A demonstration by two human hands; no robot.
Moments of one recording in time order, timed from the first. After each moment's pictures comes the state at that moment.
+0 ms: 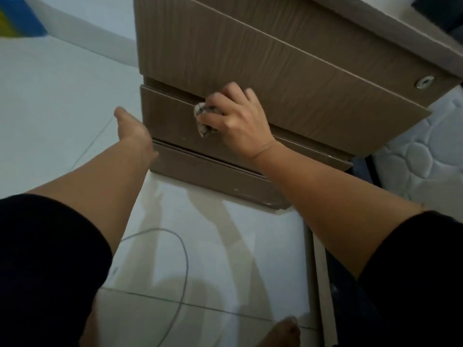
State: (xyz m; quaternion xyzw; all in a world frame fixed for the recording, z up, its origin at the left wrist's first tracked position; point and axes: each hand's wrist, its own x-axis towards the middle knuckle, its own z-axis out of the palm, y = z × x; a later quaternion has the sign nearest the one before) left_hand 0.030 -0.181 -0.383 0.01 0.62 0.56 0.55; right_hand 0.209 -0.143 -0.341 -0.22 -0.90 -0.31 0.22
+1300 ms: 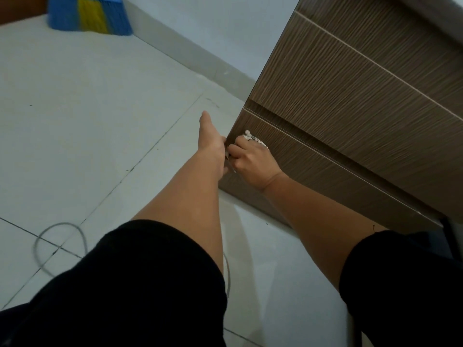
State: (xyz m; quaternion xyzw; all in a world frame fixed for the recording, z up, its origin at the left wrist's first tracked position) left_hand -0.018 -0.182 -0.385 0.03 0.52 0.53 0.67; right_hand 0.098 -0.115 -0.438 -0.11 -0.94 -0.28 0.15
